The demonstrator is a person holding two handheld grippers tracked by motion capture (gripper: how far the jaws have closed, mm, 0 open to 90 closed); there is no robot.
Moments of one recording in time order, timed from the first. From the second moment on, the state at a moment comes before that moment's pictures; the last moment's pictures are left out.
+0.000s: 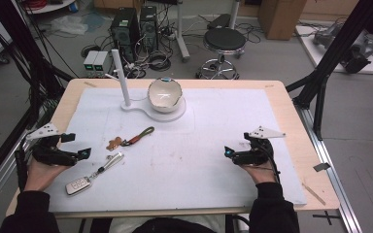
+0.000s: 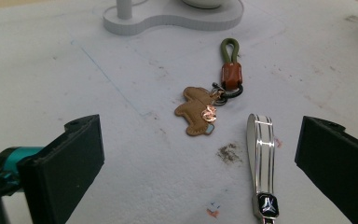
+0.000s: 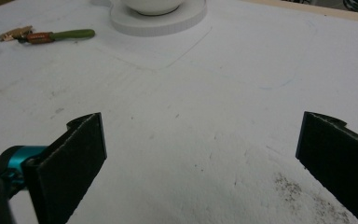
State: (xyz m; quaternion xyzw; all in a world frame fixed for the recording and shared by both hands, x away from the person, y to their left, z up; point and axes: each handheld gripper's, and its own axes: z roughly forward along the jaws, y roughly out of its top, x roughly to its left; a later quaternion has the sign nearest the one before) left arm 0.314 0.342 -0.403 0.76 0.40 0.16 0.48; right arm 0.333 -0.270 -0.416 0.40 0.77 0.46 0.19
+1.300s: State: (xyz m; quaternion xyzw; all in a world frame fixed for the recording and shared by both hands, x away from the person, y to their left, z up) left arm 0.330 0.316 -0.390 0.80 0.39 0.14 0.44; right arm 0.330 -0.273 -0.419 0.41 0.77 0.45 0.21
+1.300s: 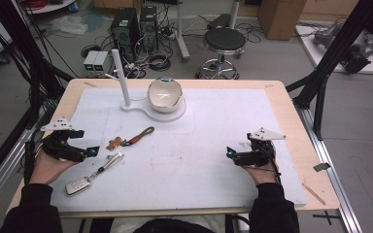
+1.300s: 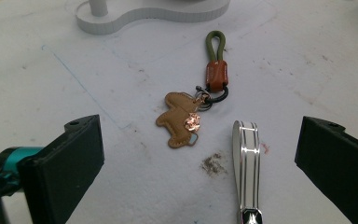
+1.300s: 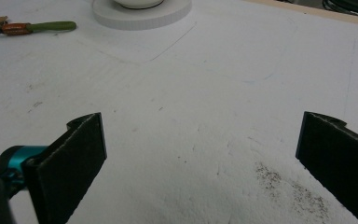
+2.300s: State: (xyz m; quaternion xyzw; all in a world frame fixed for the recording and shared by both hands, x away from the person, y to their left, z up) left arm 0.381 0.262 -0.371 0.85 0.35 0.11 0.38; right arm 0.334 -0.271 -0.419 0.40 0.76 0.46 0.21
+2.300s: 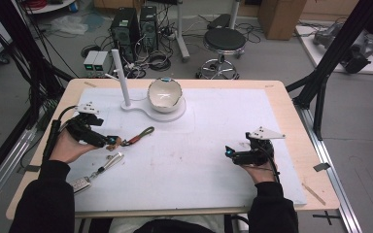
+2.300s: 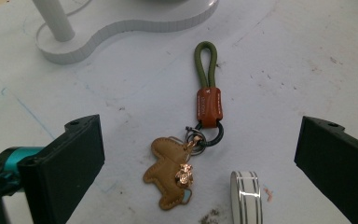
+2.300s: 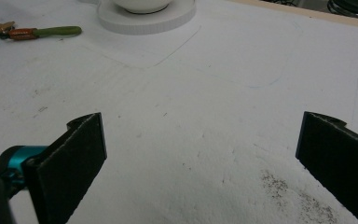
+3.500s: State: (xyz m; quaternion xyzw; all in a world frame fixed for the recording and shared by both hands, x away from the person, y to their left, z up) left arm 0.433 0.195 -0.379 0.88 0.31 0.07 0.36; right arm 0.332 -0.272 -0.416 0.41 0.75 0.46 0.23
